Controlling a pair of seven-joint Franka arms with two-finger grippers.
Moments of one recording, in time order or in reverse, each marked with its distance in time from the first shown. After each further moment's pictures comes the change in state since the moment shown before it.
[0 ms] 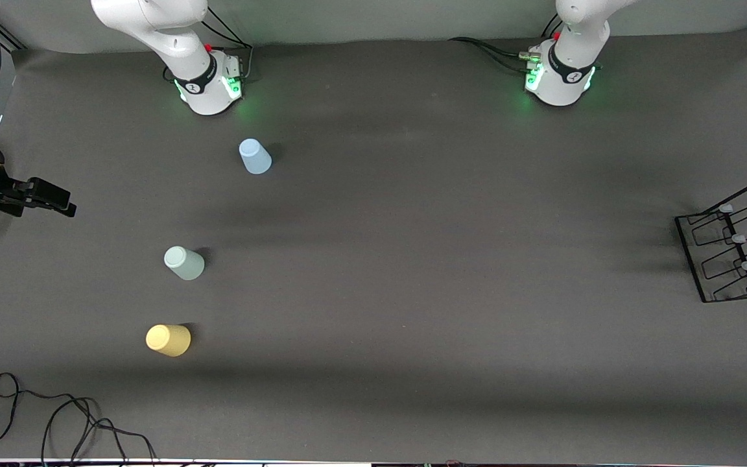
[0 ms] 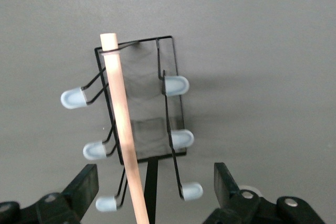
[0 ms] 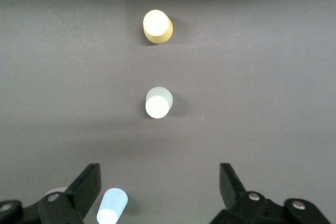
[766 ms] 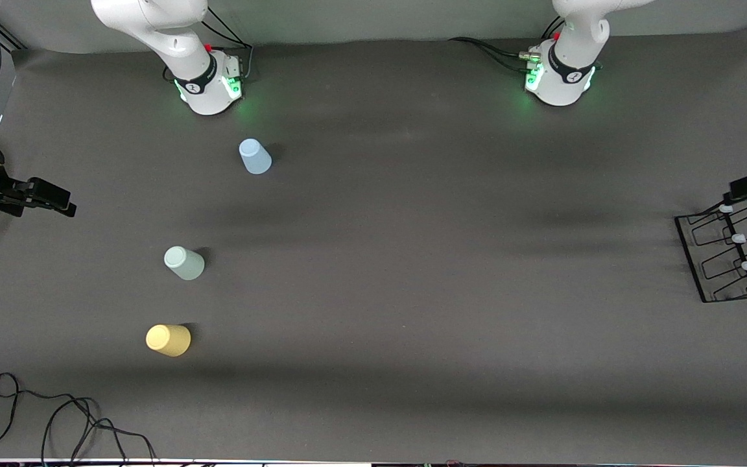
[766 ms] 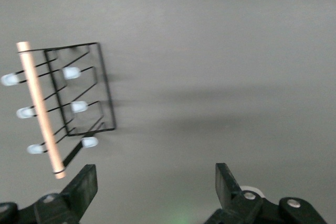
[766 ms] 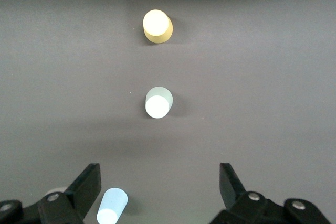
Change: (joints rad) left arm -0.254 -0.278 -0.001 0.002 -0.010 -0.262 -0.253; right arm 0.000 0.000 0.000 0.000 0.000 -0.001 0.000
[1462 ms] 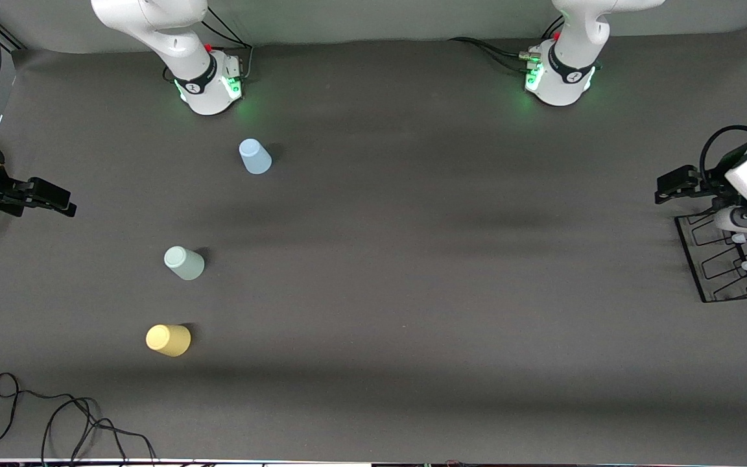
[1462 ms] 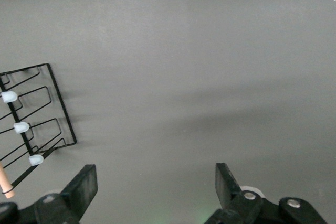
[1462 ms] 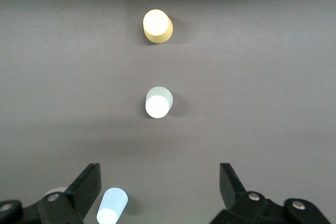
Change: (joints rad) left arm -0.209 -0.043 -0.007 -0.001 -0.050 -0.011 -0.128; right arm 0.000 0.000 0.000 0.000 0.000 -0.001 0.000
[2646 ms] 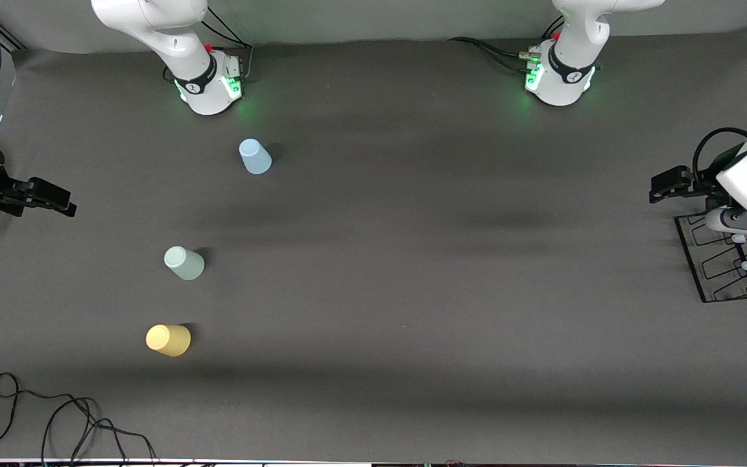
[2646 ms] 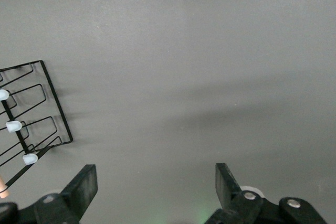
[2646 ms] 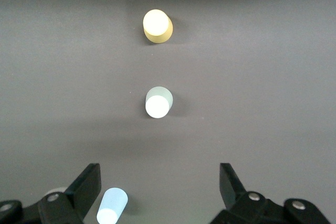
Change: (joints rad) left arm -0.018 0.000 -0.004 -0.017 0.000 -0.002 -0.003; right arm 0.000 0.000 0.000 0.000 0.000 0.000 0.000
